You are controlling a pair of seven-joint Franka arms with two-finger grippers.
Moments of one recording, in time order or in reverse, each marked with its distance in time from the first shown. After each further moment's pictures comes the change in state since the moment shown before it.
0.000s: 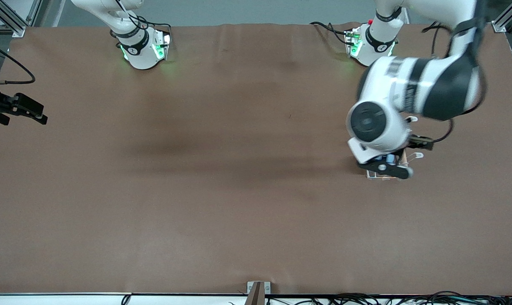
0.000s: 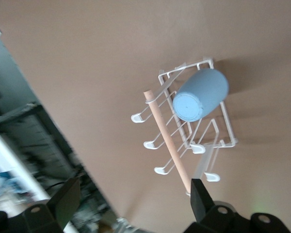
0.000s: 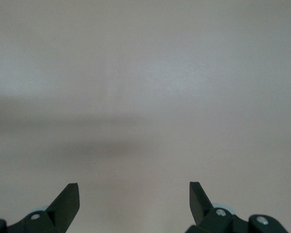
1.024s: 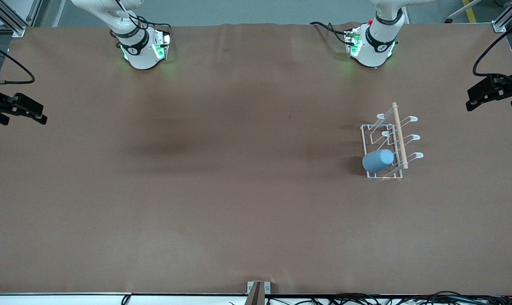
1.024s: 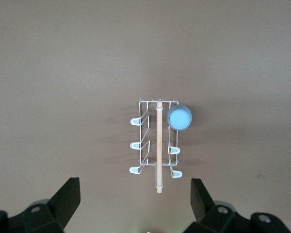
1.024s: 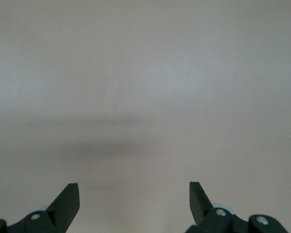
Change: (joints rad) left arm 0.360 -0.320 0.004 -0.006 -0.421 0.080 0.062; right arm 0.000 0.000 0.000 0.000 -0.001 0.000 0.001
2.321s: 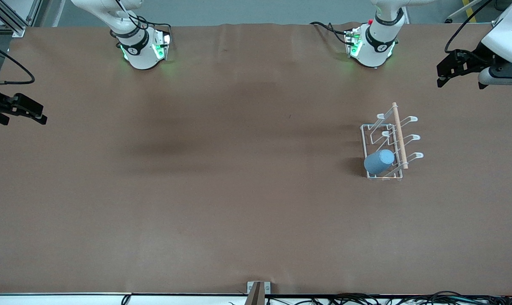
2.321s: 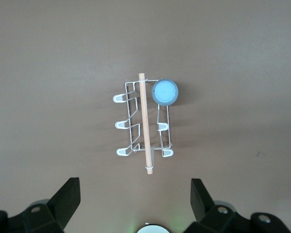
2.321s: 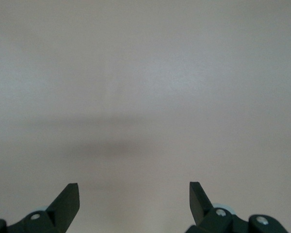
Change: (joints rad) left arm -0.040 -0.267 0.007 -0.392 -0.045 0.137 0.014; right arm 0.000 0.000 -0.002 -0.002 0.000 0.000 0.001
